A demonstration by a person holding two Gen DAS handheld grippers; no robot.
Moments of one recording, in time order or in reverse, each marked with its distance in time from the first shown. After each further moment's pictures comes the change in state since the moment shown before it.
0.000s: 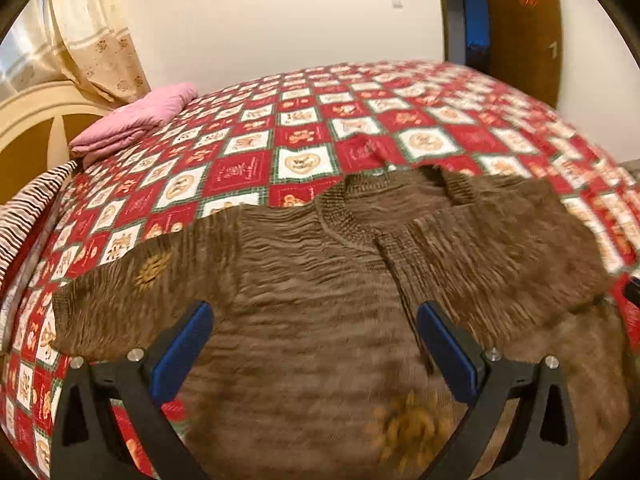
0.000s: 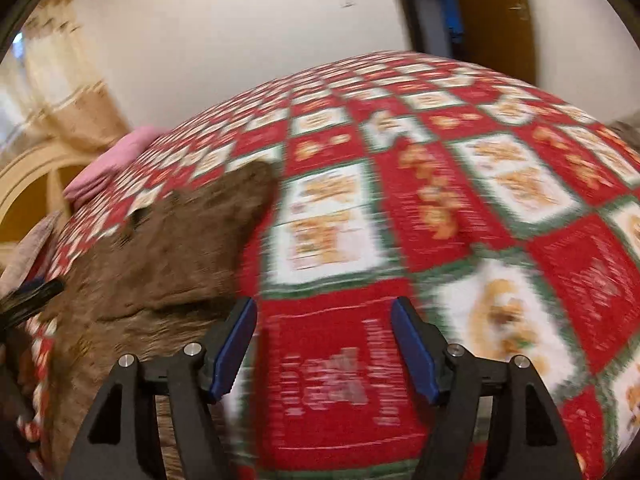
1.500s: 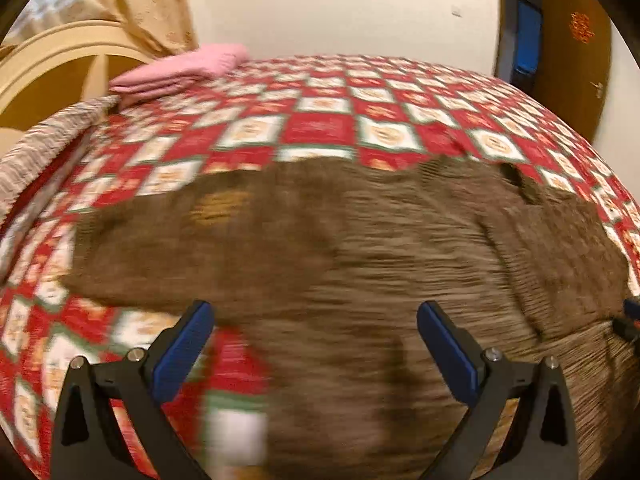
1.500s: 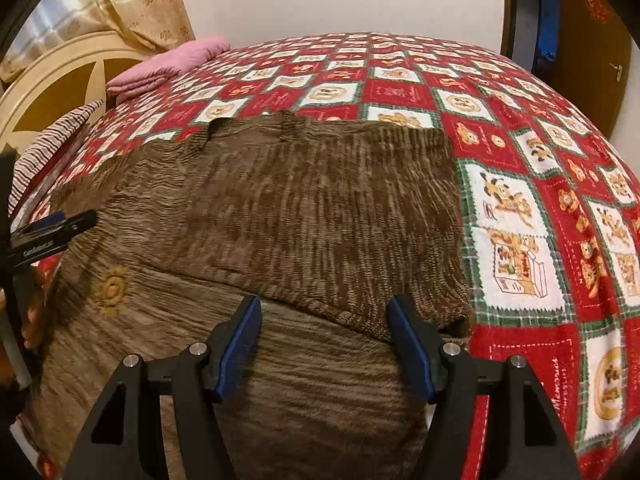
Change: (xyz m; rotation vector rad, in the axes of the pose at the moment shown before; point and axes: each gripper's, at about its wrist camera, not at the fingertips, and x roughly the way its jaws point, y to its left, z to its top) left arm 0.002 0.090 -0.043 -0.204 0.036 0.043; right arm 0.038 0.130 0.001 -0.294 0.167 0.043
